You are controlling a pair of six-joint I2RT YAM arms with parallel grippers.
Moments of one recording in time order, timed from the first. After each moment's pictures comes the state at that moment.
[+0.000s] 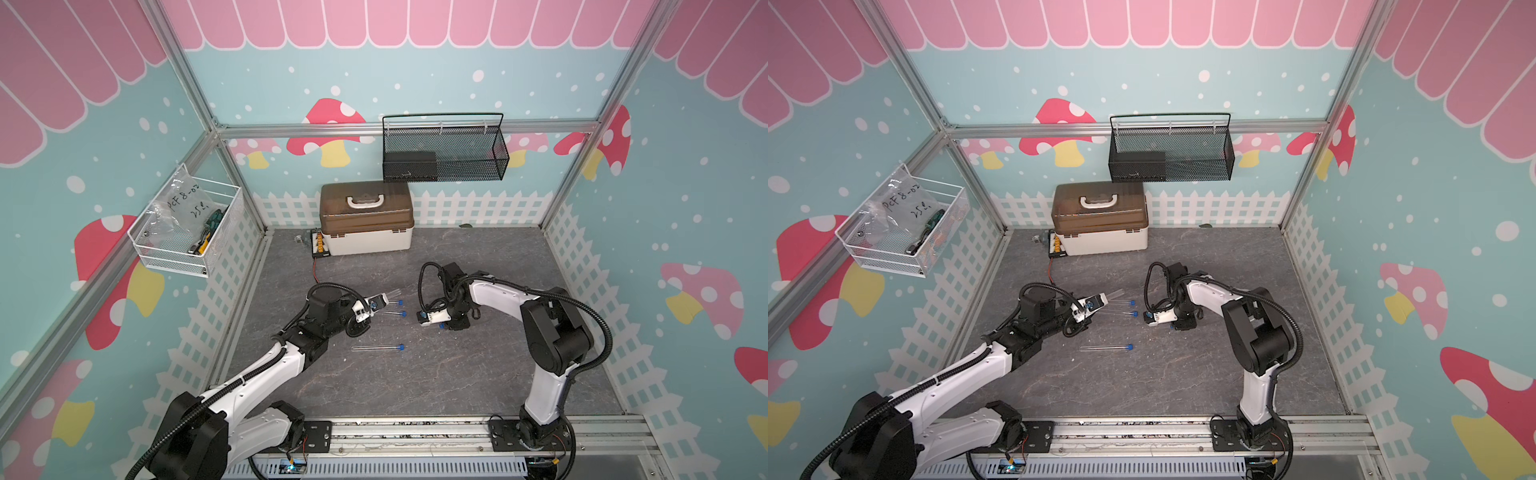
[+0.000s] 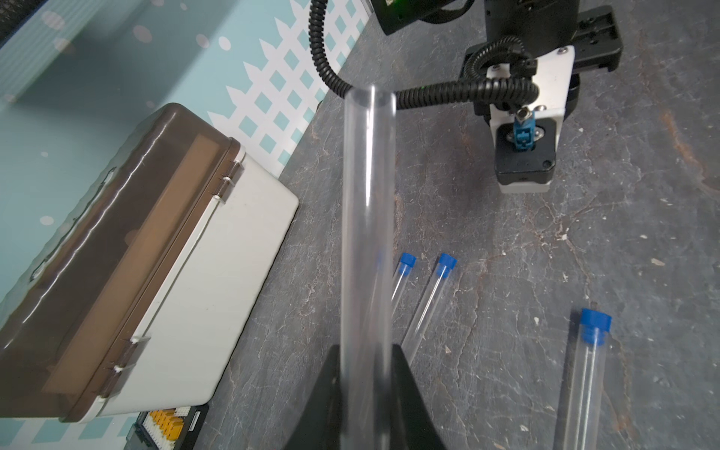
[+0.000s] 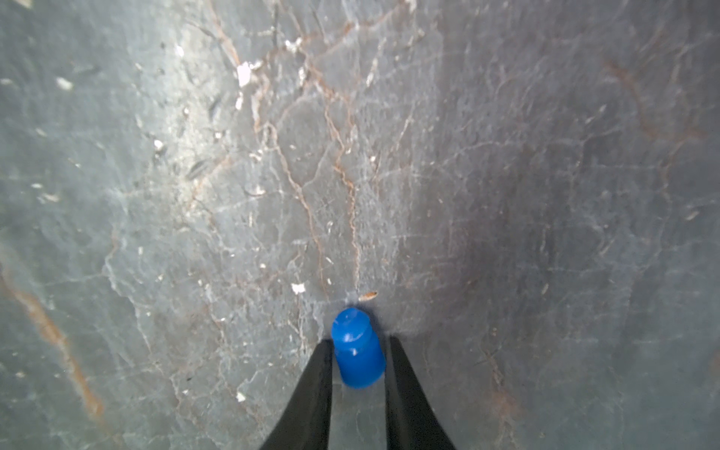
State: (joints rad) left arm -0.47 1.12 0.59 0.08 0.26 0.74; right arm 0.47 1.87 1.20 -0.78 -0.12 -1.29
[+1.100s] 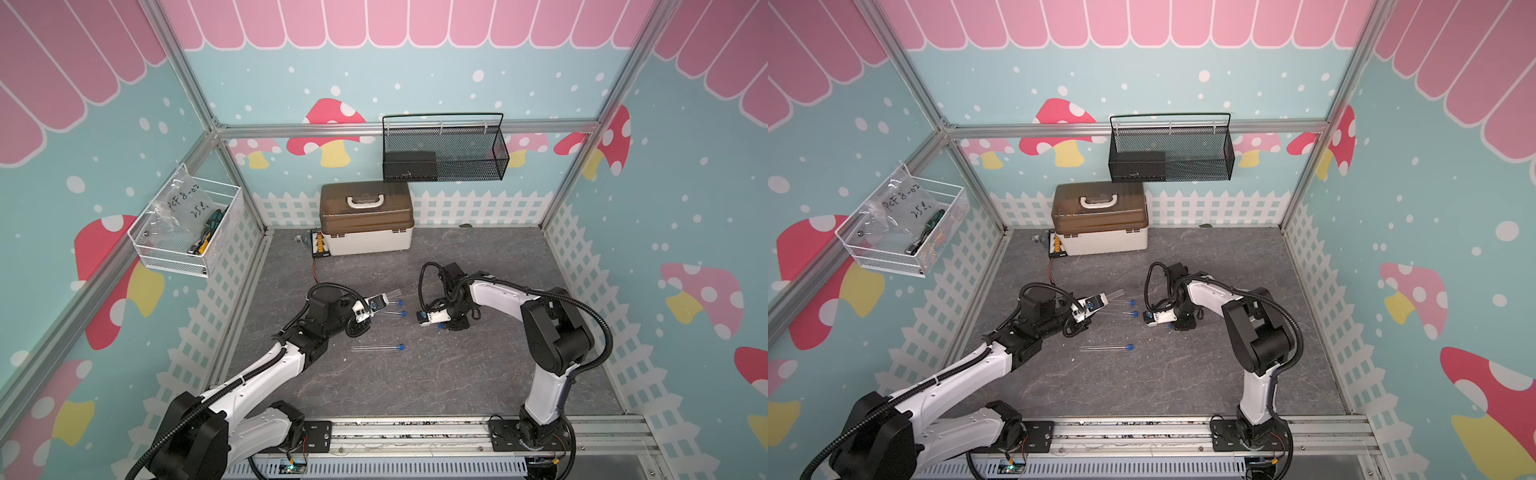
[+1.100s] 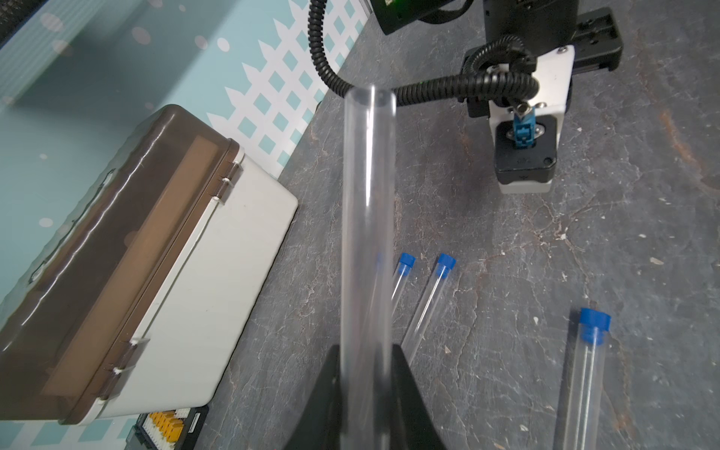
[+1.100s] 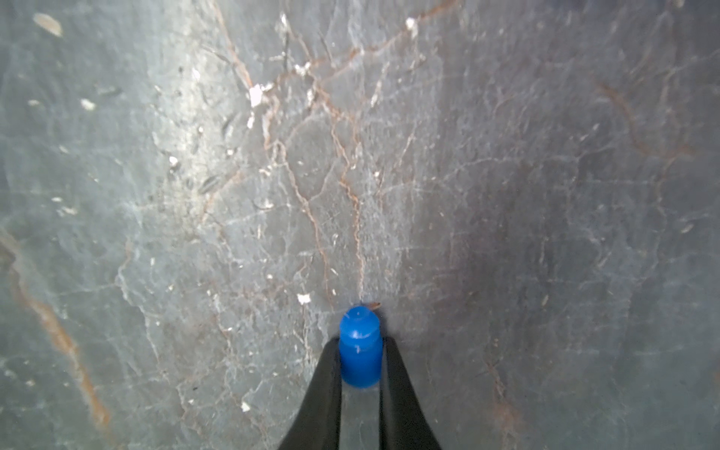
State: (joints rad) left arm -0.47 1.12 0.59 0.08 0.27 0.74; right arm 0.47 1.87 1.20 -0.77 -0.16 -1.29
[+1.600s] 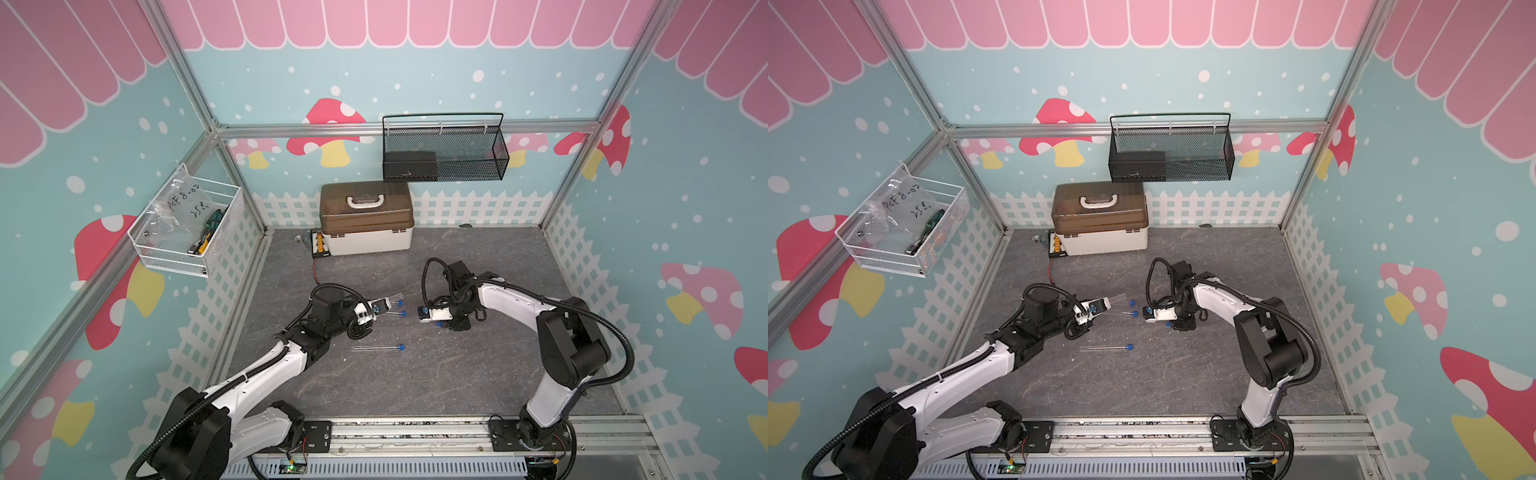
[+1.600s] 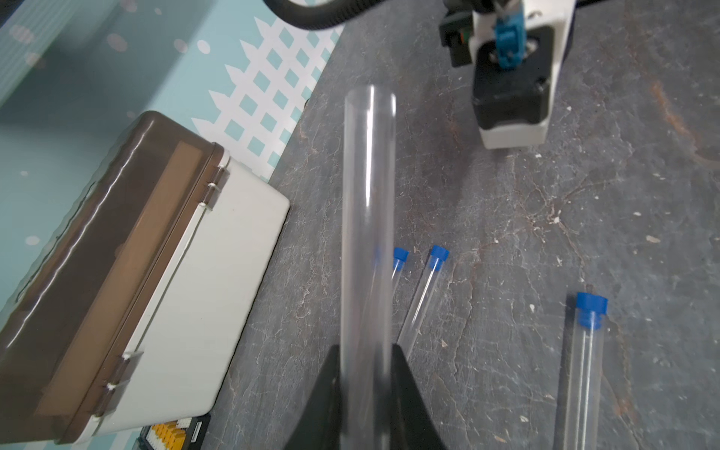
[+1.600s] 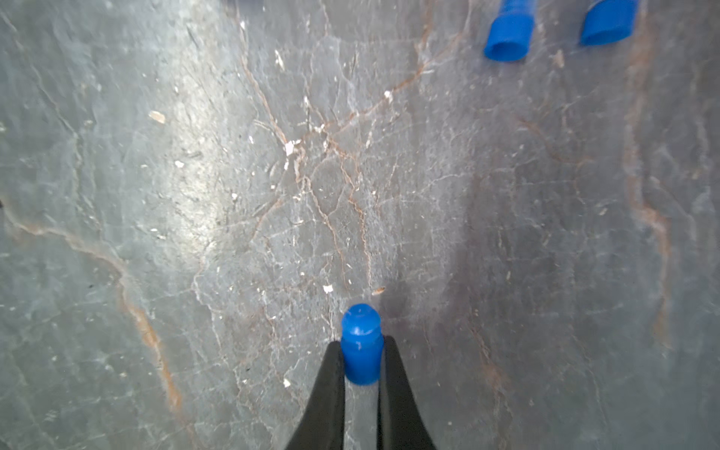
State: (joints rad) left arm -0.50 1.15 0.59 0.07 0.26 0.83; right arm 0.47 1.72 1.15 -0.78 -0.23 -1.14
